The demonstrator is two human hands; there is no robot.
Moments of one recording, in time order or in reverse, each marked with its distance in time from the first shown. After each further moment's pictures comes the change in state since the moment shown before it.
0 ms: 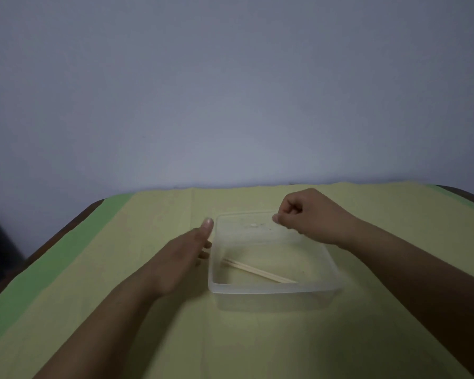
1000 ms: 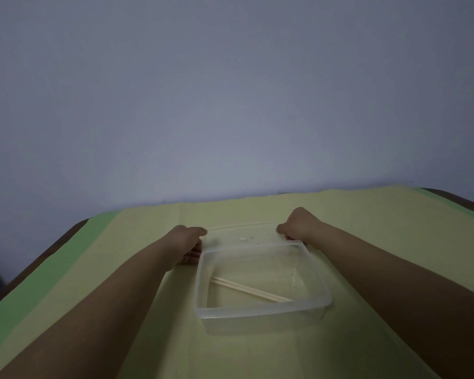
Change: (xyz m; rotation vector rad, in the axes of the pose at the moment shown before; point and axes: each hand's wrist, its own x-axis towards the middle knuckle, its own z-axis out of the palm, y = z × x) left_hand 0.116 -0.003 0.005 -0.174 0.104 -0.442; right_hand 0.066 0.069 0.022 -0.002 -0.009 0.506
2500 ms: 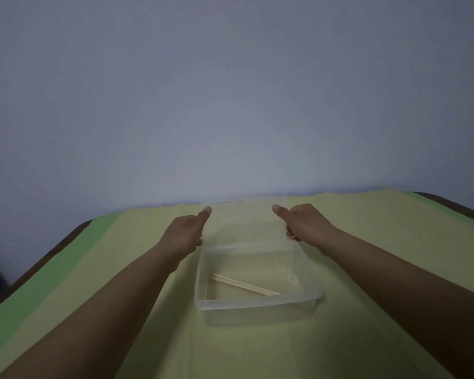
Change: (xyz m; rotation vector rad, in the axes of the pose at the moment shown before) left_hand -0.046 0.012 0.003 -0.014 0.111 0.316; right_hand -0.065 -0.011 -0.026 0.235 0.092 -0.154
